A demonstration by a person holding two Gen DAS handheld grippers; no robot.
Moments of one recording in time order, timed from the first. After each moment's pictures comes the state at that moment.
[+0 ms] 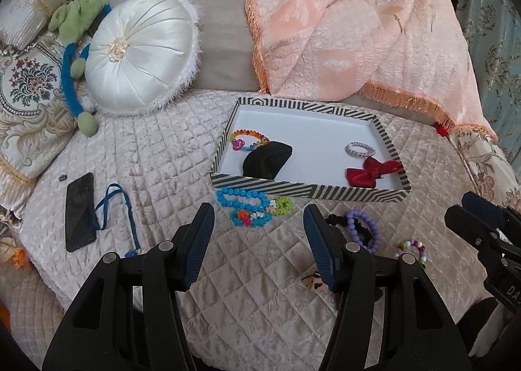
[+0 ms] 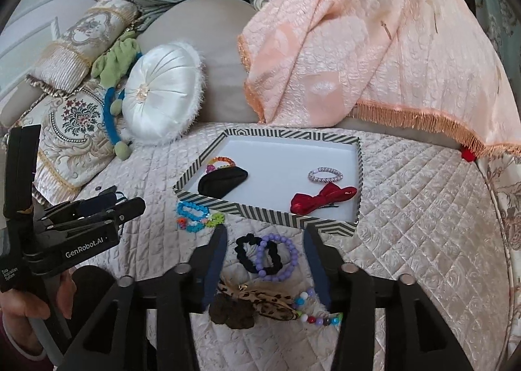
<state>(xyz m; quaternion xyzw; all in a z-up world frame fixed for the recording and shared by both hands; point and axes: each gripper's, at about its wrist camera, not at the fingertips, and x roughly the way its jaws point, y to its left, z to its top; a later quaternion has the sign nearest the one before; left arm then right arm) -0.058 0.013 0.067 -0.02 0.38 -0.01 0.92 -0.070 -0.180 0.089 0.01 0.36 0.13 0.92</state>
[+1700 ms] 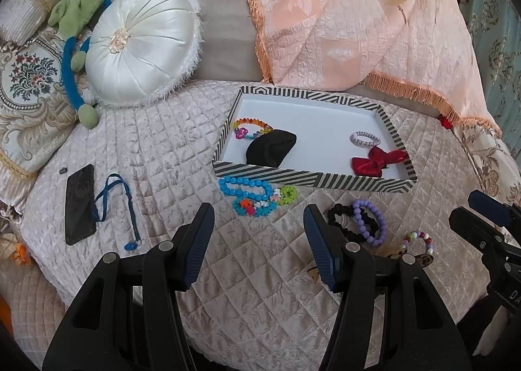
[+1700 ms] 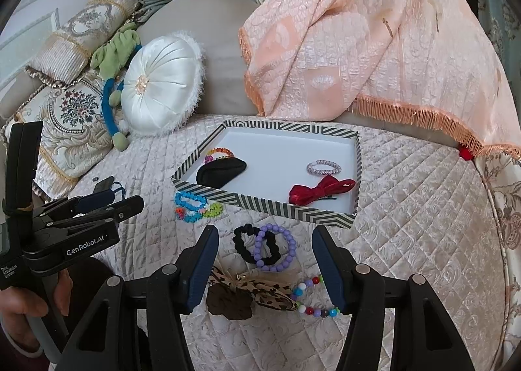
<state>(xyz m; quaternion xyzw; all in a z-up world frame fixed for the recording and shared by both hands) -0.054 0.015 0.053 -0.02 0.40 0.00 0.92 -0.070 -0.177 0.079 -0.01 0.38 0.12 0.92</state>
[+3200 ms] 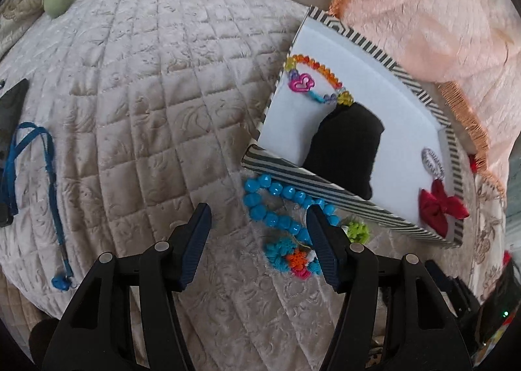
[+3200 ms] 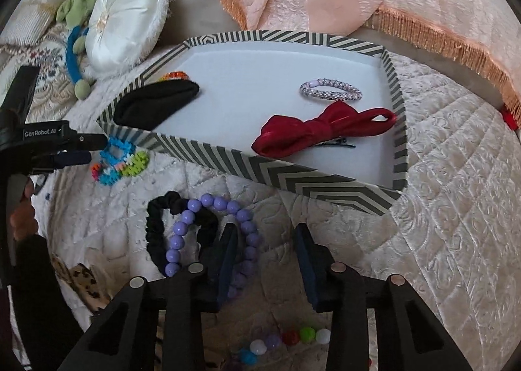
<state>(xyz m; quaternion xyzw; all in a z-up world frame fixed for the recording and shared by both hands) 0.083 0.086 -0.054 -0.18 0.55 0.01 0.81 0.036 -0.190 -0.048 -0.04 0.49 0.14 0.86</state>
